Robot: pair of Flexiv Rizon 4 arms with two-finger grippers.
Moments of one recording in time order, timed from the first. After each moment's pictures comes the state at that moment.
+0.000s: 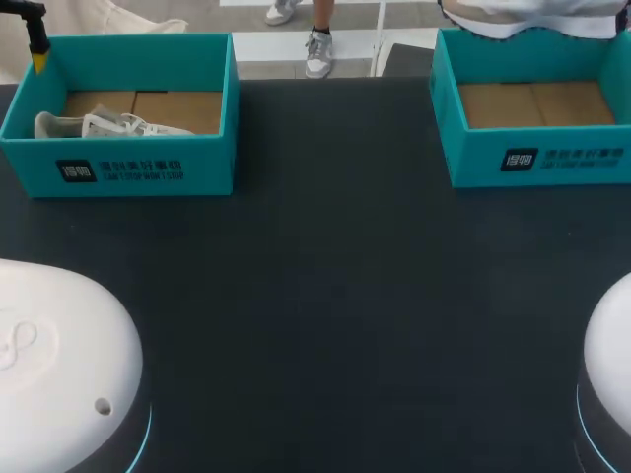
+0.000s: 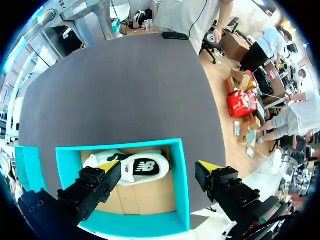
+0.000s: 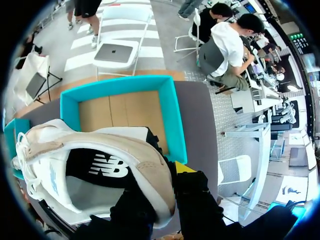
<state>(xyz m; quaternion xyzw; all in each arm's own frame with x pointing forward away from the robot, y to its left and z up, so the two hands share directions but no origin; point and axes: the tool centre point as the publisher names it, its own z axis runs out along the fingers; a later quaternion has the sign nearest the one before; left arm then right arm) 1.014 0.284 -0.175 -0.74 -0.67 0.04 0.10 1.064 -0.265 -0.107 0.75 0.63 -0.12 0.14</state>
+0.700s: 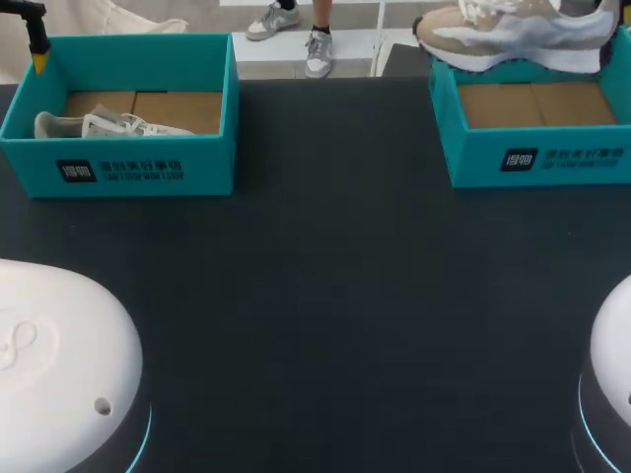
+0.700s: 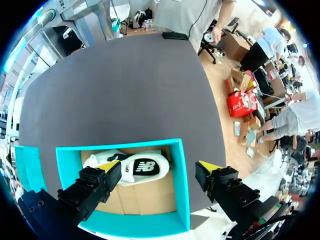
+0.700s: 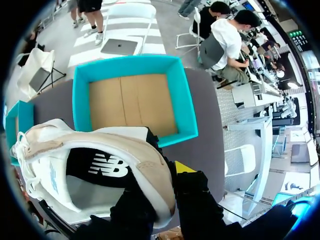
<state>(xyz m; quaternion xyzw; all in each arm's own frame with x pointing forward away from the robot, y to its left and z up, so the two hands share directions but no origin) 1.014 0.285 -0.175 -0.74 -0.67 0.04 0.10 0.976 -0.205 -0.113 0.76 0.63 -0.13 0.14</state>
